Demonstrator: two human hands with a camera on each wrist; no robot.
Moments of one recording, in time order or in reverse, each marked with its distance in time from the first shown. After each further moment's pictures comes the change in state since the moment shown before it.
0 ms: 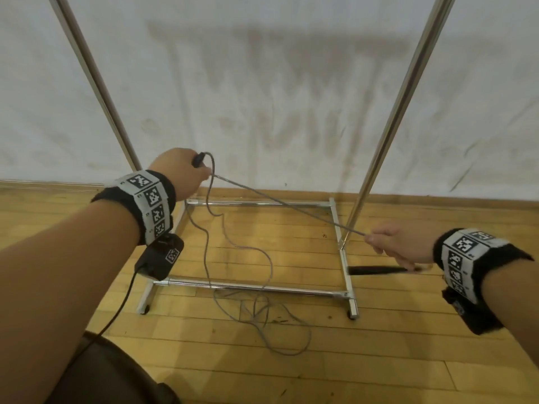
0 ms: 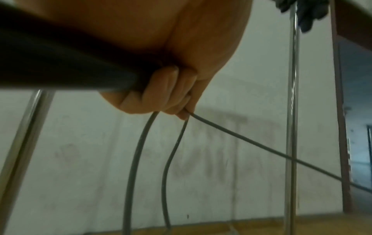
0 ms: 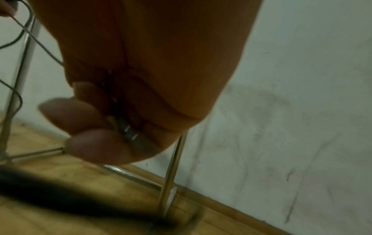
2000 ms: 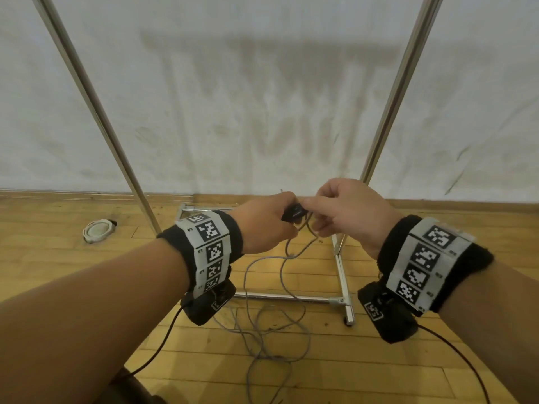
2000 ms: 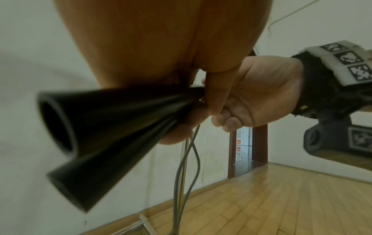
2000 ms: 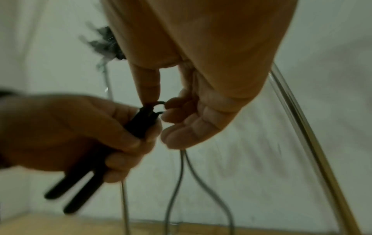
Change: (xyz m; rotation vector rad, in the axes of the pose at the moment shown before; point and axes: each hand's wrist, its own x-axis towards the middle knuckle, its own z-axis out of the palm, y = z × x) left_hand -0.068 0.098 0.062 -0.152 -0.418 0.395; right_hand -0.015 -0.111 -0.015 0.830 0.324 -0.121
